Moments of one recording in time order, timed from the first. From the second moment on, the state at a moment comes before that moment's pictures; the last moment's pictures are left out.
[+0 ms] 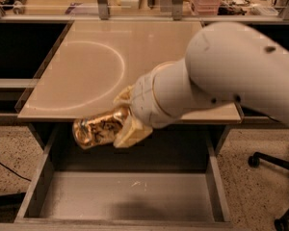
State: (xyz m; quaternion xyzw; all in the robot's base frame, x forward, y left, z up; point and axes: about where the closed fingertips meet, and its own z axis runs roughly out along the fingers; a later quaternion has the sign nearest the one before) arm 0.437 0.045 0.880 -0.72 0.57 0.08 0.37
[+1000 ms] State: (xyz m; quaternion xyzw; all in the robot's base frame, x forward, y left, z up) arm 0.525 0.127 0.941 -0.76 0.50 0.10 0.41
